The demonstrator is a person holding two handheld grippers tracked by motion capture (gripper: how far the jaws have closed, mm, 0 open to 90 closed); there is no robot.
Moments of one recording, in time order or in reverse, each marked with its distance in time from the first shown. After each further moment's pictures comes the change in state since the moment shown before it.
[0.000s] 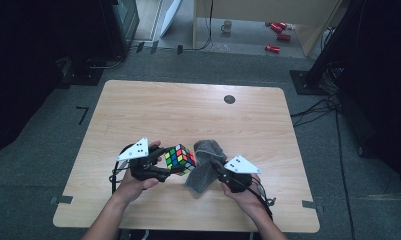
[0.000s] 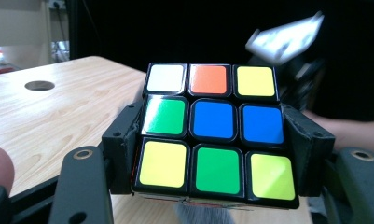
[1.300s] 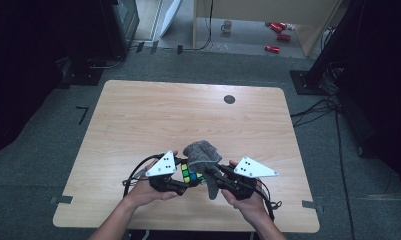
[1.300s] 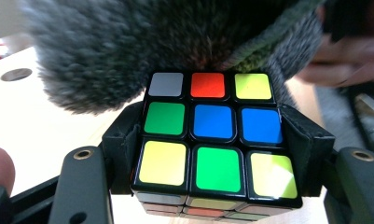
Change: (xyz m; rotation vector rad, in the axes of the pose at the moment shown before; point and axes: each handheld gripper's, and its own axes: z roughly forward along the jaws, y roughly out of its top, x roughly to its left) left arm -0.035 -0.008 0.043 0.215 0.055 0.215; right arm 0.019 0.035 -0.036 -0.146 0.301 0.114
